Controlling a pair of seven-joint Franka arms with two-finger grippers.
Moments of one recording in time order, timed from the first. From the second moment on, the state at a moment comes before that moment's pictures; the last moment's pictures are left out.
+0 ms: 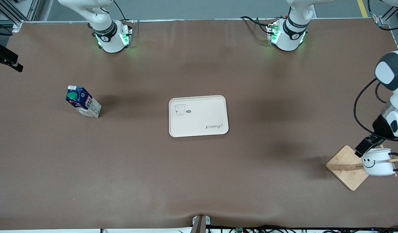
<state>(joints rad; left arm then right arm) 0.09 0.24 -0.04 -1.78 0.09 2.41 -0.51 -0.02 -0.08 -0.09 -1.54 0.01 1.44 -0.12</state>
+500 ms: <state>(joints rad) 0.10 0.21 -0.04 -1.90 0.19 2.55 -0.61 -0.02 -0.08 -0.09 -1.54 0.01 1.44 -0.12</state>
